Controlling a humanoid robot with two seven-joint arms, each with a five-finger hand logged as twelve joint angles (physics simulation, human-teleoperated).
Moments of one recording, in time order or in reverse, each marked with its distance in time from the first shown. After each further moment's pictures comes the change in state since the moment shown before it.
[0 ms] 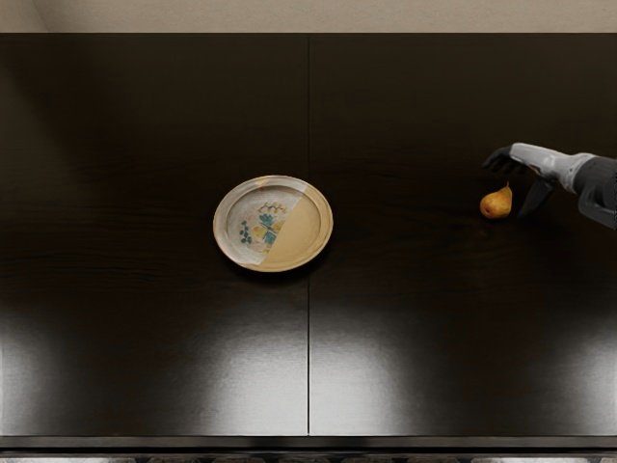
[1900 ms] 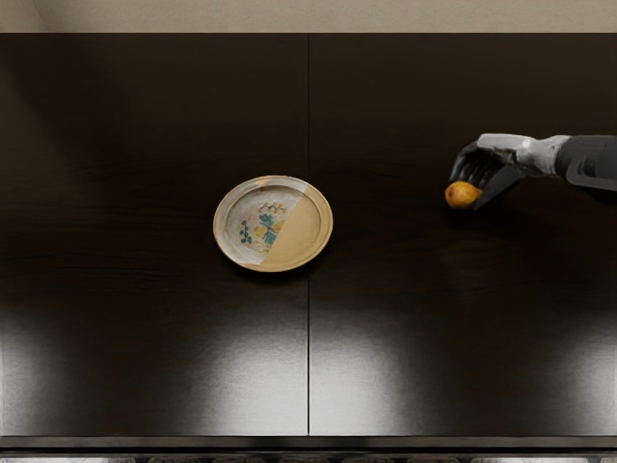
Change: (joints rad) left arm -0.001 0.000 0.000 0.000 0.000 0.000 -0.001; right arm 0.097 0.012 0.012 0.003 0.277 0.275 0.000
